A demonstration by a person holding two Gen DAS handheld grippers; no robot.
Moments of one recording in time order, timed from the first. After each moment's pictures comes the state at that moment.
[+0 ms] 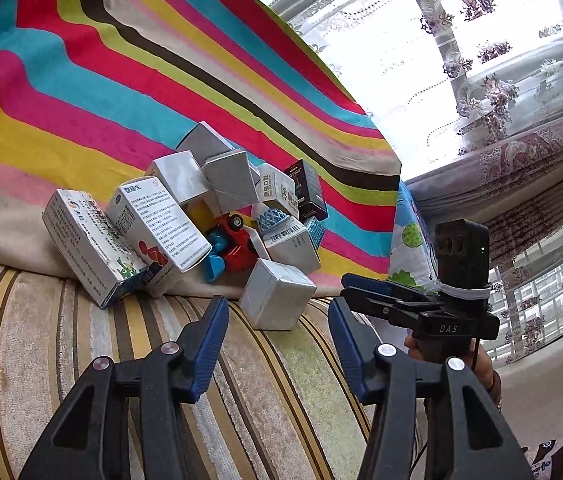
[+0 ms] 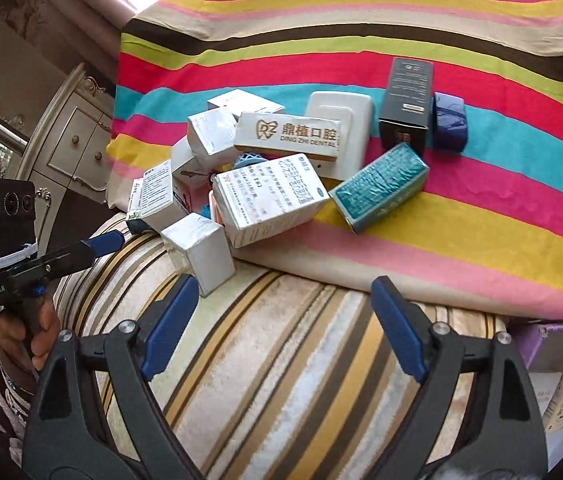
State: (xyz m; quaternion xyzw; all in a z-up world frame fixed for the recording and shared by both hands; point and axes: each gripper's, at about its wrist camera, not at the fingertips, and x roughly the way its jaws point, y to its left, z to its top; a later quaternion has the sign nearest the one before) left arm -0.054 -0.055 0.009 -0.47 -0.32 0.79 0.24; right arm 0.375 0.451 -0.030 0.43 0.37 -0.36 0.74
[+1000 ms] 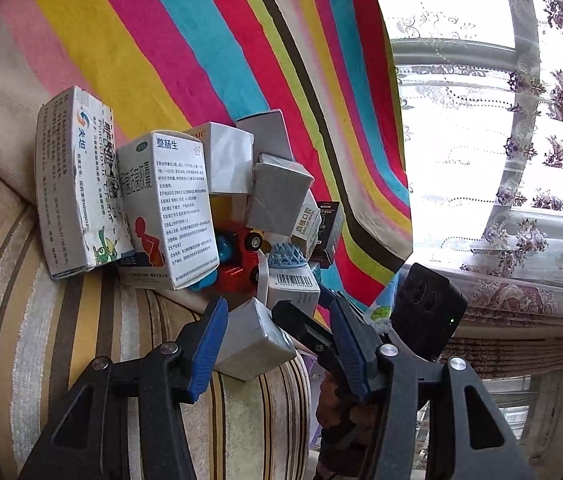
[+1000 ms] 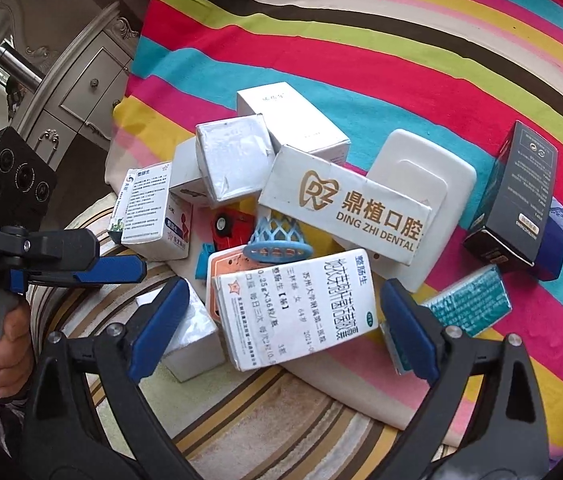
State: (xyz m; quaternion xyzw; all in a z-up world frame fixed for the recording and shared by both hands) left arm -0.084 -0.059 -0.033 -0.49 -0.55 0.67 0.13; right arm 0.435 0.391 -0.065 0.37 0.44 -0.26 0.78
